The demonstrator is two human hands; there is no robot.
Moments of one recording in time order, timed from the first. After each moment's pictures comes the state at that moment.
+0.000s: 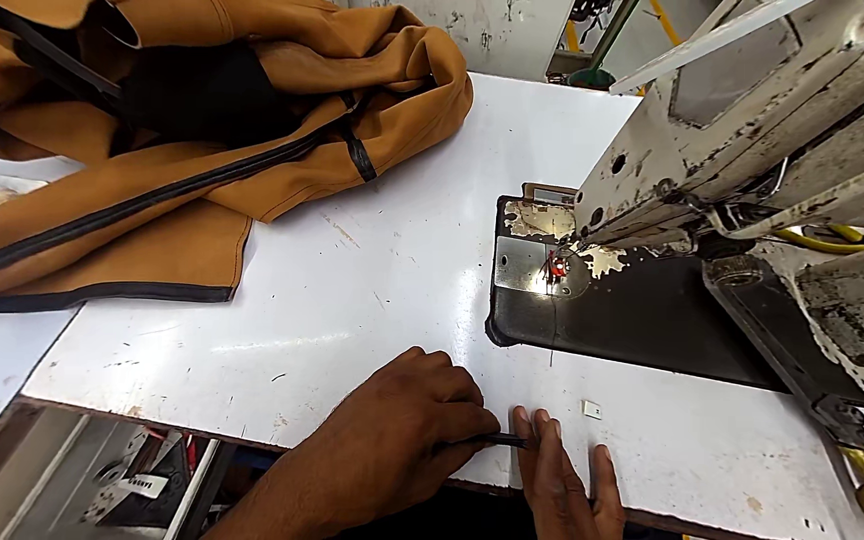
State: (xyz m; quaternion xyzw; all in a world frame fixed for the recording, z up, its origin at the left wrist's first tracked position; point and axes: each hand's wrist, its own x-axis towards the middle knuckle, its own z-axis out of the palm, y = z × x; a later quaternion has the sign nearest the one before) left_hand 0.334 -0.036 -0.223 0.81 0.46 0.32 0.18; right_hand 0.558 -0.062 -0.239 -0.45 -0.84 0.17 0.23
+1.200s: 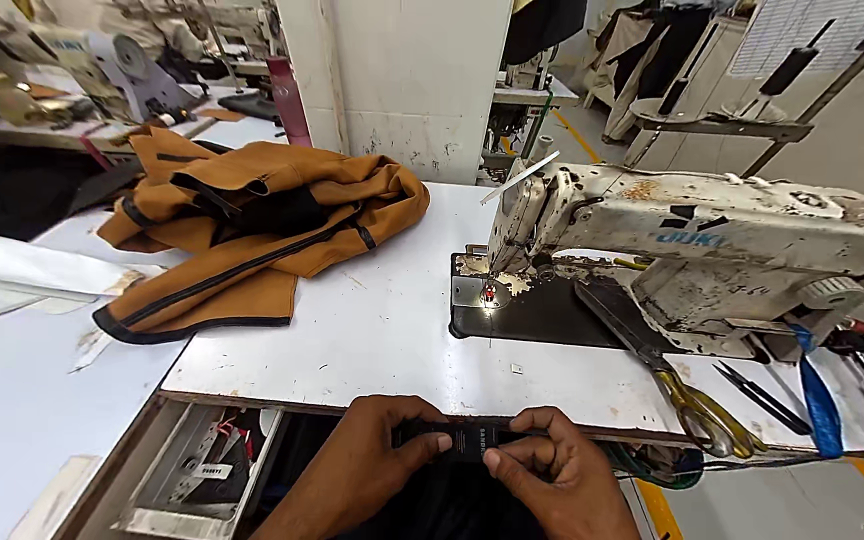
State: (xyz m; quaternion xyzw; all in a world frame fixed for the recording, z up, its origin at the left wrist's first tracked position) left_hand 0.346 -0.113 -0.166 0.61 0.57 0.35 0.43; right_hand 0.593 -0.078 -0.175 -0.44 -0.62 0.54 0.37
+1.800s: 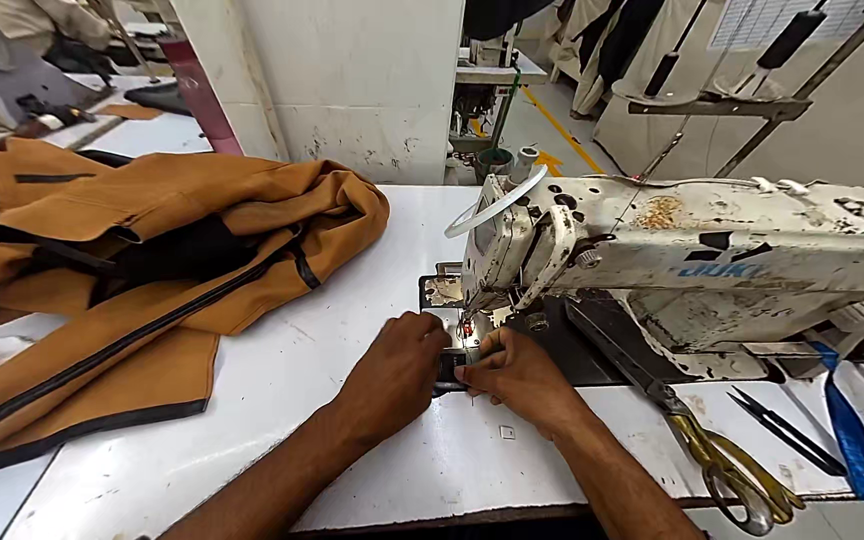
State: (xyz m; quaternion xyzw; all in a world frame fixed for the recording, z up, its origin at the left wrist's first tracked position) left_hand 0.350 0.067 -0.190 0.82 0.51 0.25 0.06; right_hand 0.553 0.108 -0.181 -0.57 -0.58 0.55 0.19
